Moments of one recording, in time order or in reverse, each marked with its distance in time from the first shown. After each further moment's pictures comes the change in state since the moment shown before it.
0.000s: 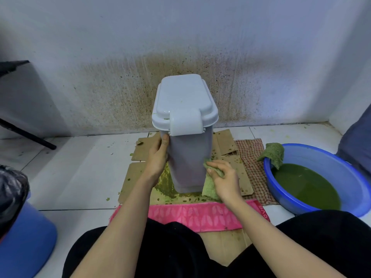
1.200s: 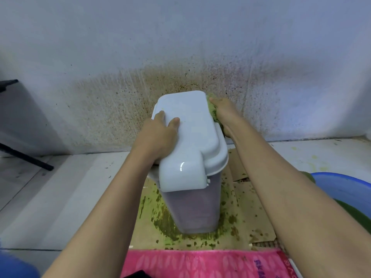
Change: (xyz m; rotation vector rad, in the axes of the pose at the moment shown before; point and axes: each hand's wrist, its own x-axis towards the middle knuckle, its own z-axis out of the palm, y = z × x) left_hand 0.126 0.100 0.018 0.868 0.075 0.009; right_hand 0.262 -0.127 0.020 0.202 -0.122 0.188
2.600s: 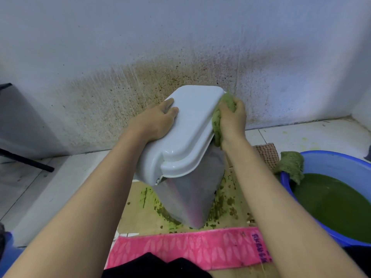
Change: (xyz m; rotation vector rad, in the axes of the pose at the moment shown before) left_hand 0.013 -0.005 -0.014 0.288 -0.176 0.199; right_hand -0.090 0.032 -0.004 0.248 0.413 -0.083
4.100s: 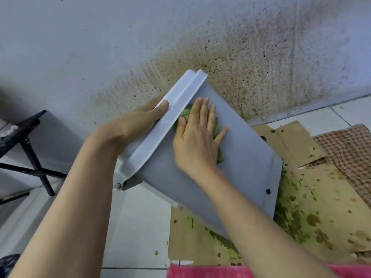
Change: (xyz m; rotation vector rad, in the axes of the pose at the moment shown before) left_hand 0.041 -0.084 -0.053 -0.328 -0.148 -0.056; right_hand -0.052 0.047 0.152 -0.632 -0.356 -0.235
